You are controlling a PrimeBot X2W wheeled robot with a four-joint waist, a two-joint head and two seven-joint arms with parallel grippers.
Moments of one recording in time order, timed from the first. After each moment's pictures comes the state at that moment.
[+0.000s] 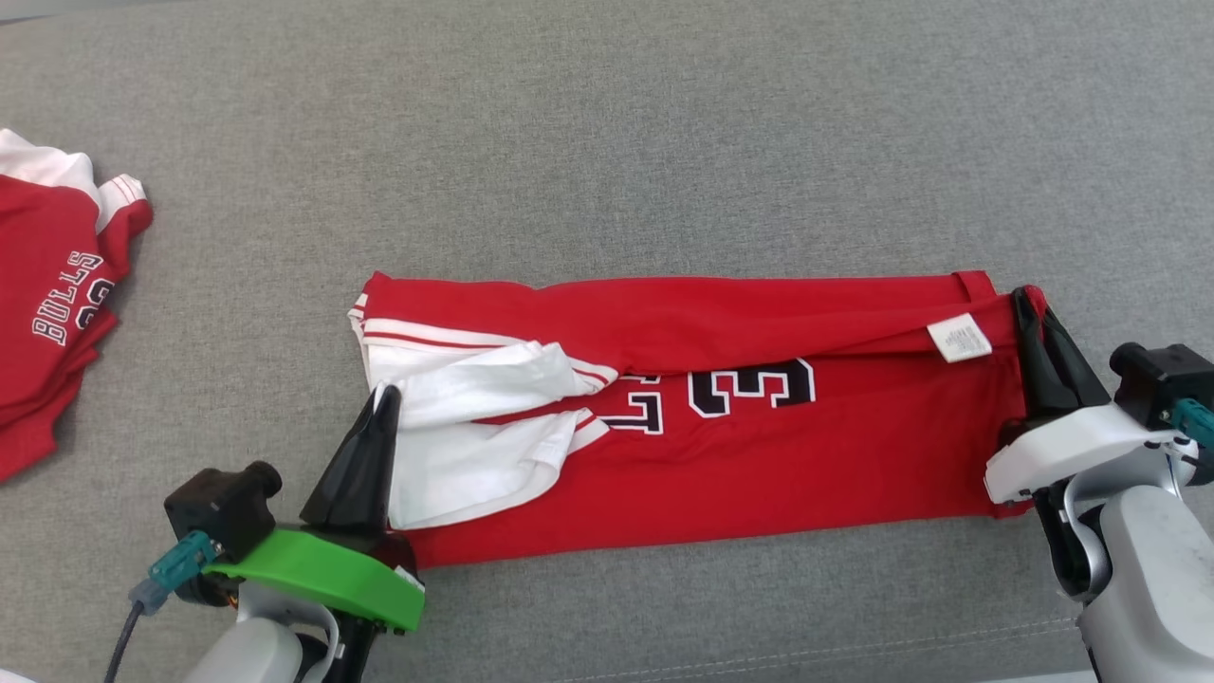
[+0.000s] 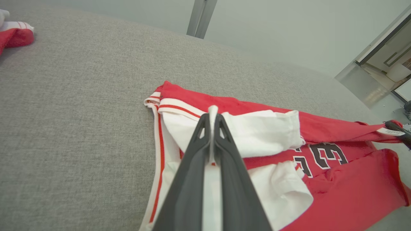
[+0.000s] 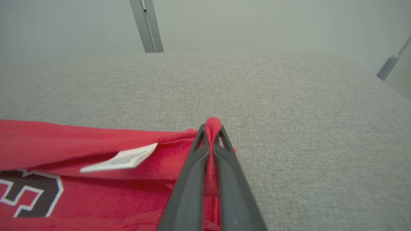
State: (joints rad) left arm -0.22 0.41 -0.56 0.08 -0.84 0.08 -0.26; right arm -0.33 -0.23 0.01 0.44 0.24 0.13 -0.26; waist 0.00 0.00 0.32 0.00
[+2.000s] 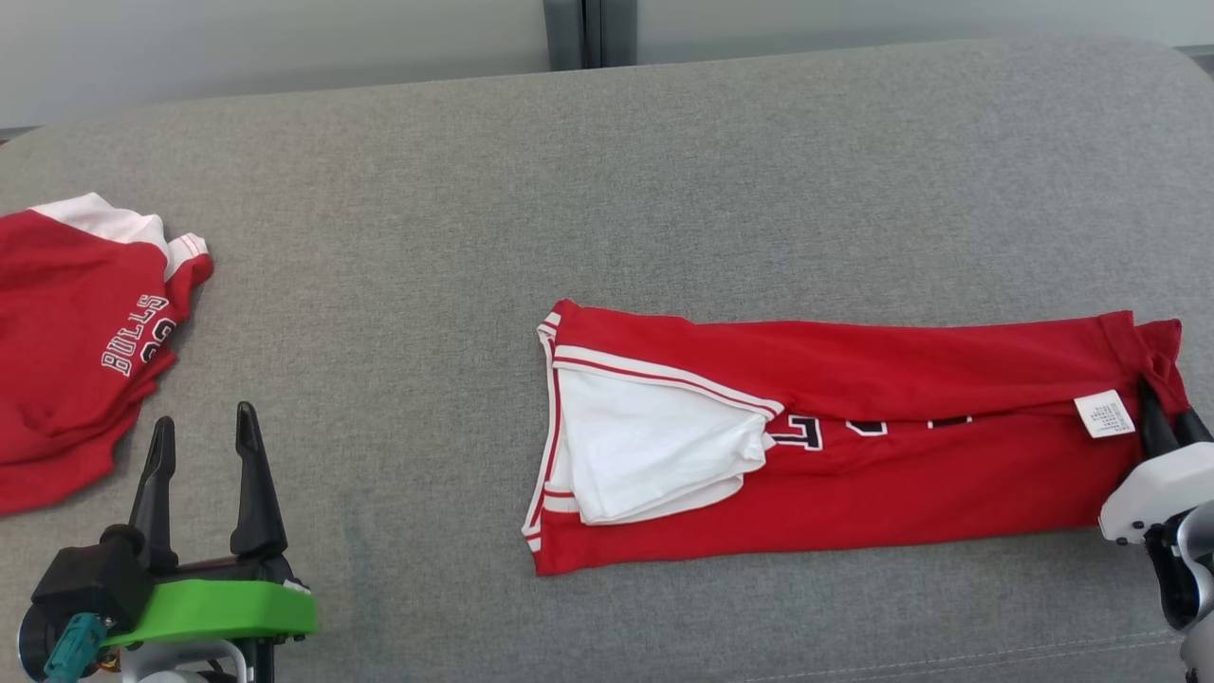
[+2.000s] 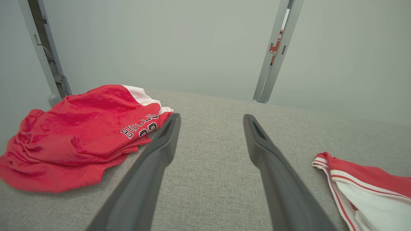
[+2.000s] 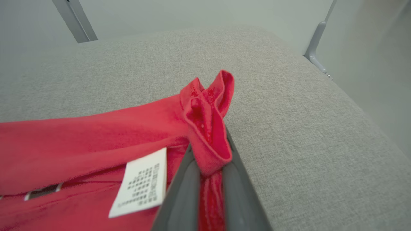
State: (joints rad) left arm -0.05 0.05 0.12 0.12 -0.25 -0.13 -0.26; right arm -0.34 -0.36 -0.08 0.74 0.36 0.13 -0.25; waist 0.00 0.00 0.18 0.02
